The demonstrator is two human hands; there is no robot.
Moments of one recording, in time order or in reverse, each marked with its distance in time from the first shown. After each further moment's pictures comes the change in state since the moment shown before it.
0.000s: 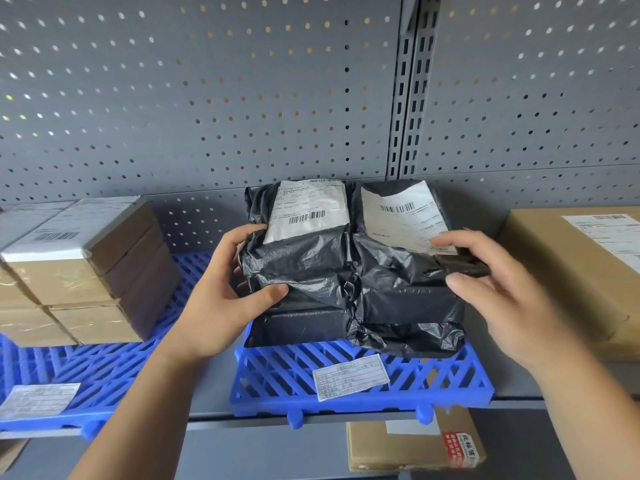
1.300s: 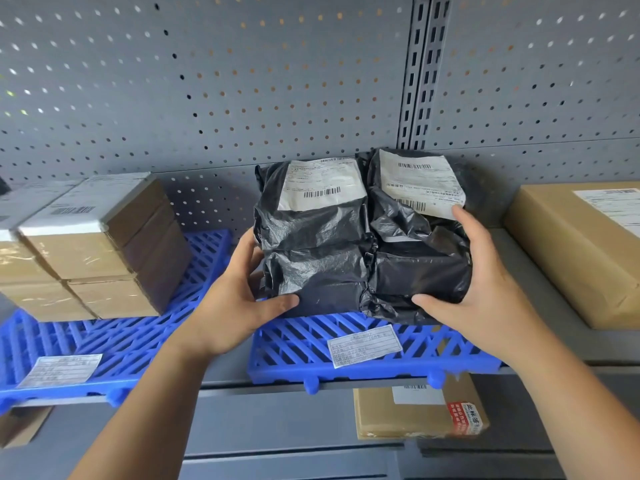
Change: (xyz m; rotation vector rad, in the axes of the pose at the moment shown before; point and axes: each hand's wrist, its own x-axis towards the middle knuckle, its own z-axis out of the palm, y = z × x) left_hand -0.024 -0.020 -0.013 0.116 -0.152 -0.128; right_hand -0.024 0.012 0.032 -0.411 0.076 0.115
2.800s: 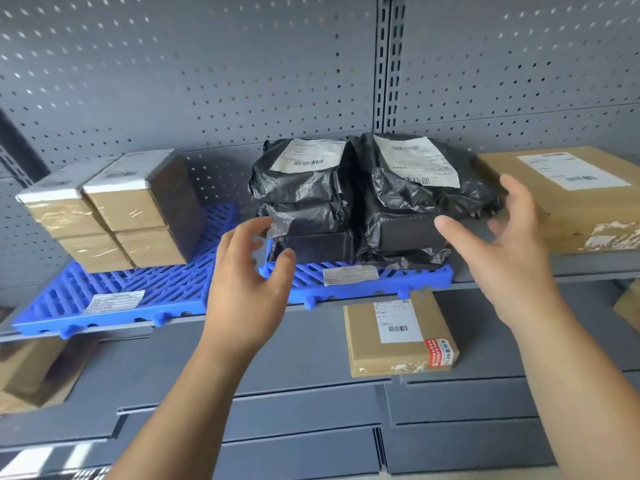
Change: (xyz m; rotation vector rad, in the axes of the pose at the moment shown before) left_hand -0.106 0.089 0.075 0.370 0.562 -0.020; right_hand -0.090 -0.060 -0.046 0.250 0.372 0.271
